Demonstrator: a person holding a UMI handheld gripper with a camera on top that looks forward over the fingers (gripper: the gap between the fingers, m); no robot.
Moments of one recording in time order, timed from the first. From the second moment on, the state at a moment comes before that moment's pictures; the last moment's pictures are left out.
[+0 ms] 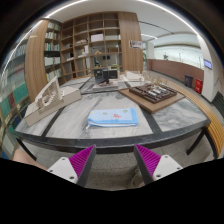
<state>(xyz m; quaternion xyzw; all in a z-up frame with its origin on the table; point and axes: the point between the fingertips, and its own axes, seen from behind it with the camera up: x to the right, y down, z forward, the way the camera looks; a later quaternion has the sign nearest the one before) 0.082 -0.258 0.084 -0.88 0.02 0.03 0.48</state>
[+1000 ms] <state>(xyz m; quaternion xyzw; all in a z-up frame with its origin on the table) -0.057 0.008 -0.010 -0.87 -0.15 -0.01 0.46</state>
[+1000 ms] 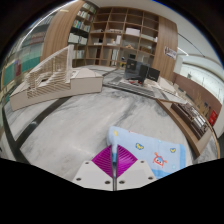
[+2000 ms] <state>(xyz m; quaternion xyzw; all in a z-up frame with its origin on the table) 0.165 -0.056 0.074 -0.88 0.04 -0.02 0.48</state>
